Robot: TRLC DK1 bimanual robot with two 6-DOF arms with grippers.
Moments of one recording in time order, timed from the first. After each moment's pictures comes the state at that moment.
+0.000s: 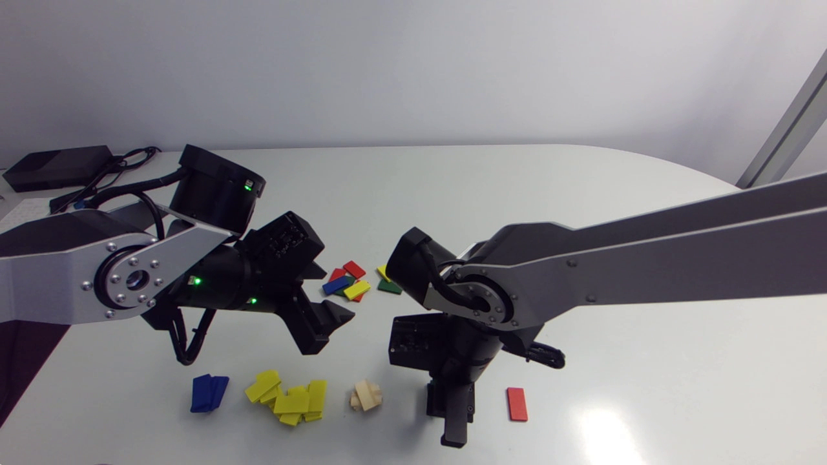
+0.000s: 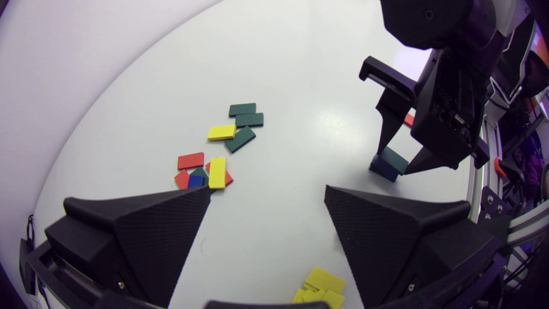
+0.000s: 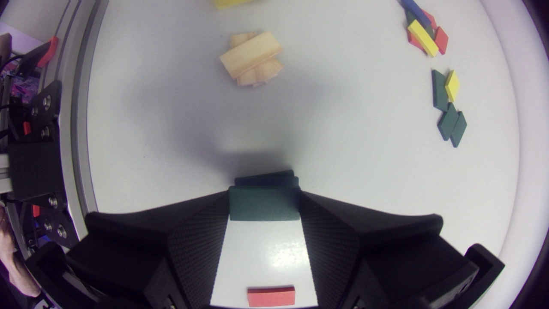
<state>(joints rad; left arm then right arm) -0.47 1.35 0.79 -0.30 0.20 0.46 0.84 1.75 1.06 -0.64 -0.08 -0.60</state>
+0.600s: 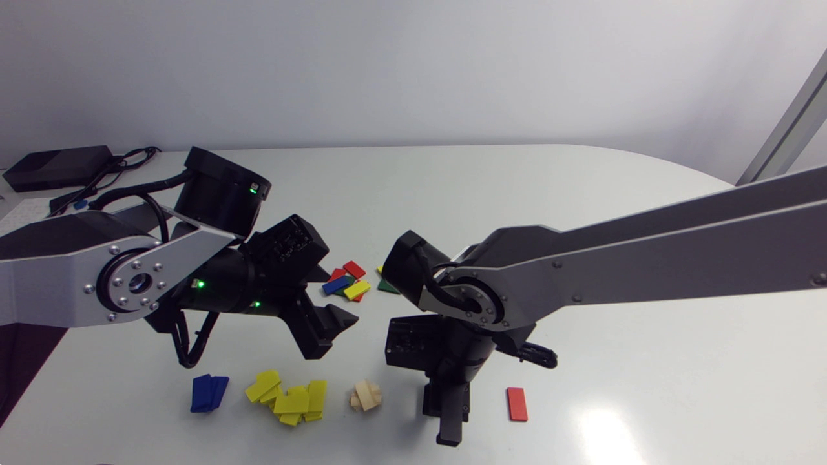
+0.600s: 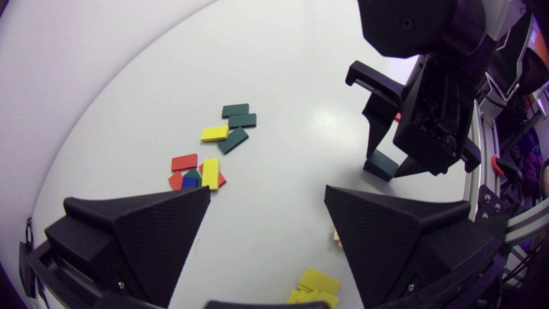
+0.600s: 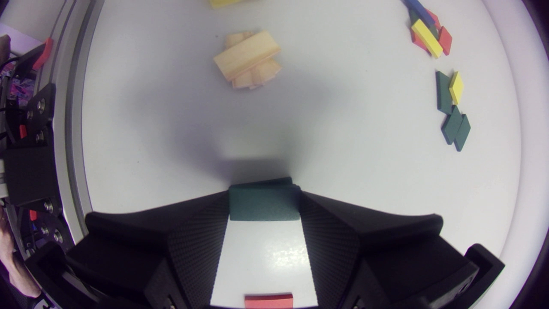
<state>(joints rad) -0.49 1.35 0.79 -0.31 0.20 0.46 0.84 1.78 1.07 -0.62 -0.08 -0.60</state>
